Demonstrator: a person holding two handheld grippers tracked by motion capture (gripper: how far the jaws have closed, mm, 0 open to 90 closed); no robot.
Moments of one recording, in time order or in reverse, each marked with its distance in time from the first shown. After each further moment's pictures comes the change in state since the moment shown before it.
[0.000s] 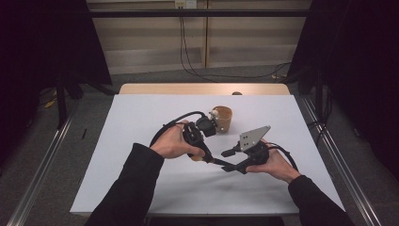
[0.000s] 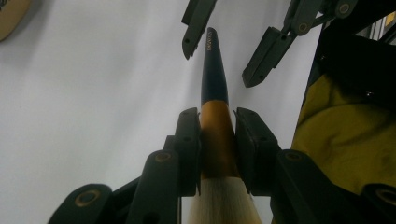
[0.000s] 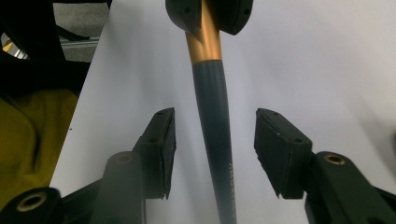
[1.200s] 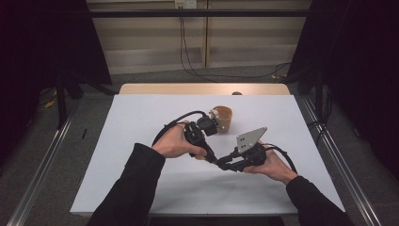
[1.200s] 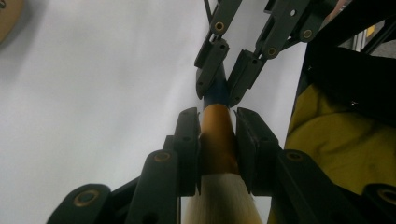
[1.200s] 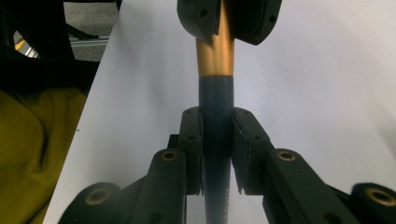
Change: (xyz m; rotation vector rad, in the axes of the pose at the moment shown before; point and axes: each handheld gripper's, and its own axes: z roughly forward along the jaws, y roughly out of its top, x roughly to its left) left arm 0.003 0.002 0.001 -0.040 -0.039 0.002; right arm 0.003 0.001 0.007 0.001 0.037 -0.011
